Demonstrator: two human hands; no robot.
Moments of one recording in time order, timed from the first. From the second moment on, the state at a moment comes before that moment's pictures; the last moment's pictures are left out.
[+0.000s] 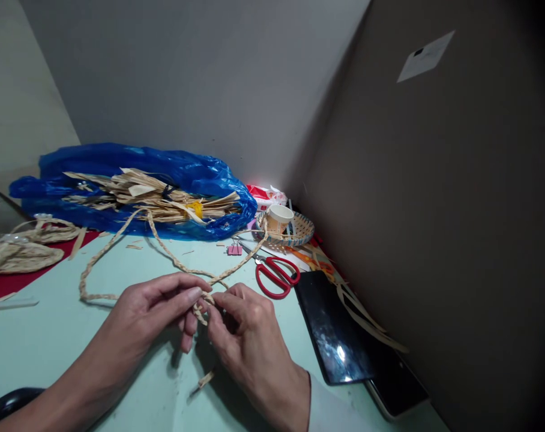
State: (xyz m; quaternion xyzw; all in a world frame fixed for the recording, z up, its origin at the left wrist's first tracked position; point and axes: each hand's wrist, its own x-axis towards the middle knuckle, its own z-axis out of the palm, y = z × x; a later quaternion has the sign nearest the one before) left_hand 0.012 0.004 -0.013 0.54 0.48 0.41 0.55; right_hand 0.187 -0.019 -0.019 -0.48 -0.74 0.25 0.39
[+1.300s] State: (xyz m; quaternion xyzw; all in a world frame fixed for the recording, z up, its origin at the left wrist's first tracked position) left_hand 0.016 0.003 -0.012 0.41 0.48 0.48 0.60; right_hand 0.184 -0.023 -0.016 -0.42 -0.75 0.31 0.40
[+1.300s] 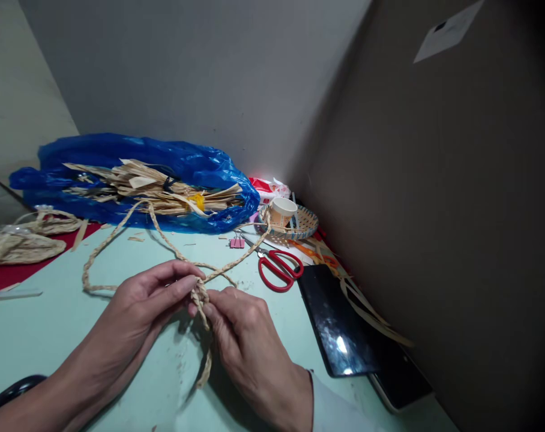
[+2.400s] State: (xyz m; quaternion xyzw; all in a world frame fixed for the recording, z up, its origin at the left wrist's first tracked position) left_hand 0.014 0.007 -0.009 0.59 0.52 0.44 0.43; right_hand 0.187 -0.016 -0.019 -0.44 -0.64 0.48 0.40
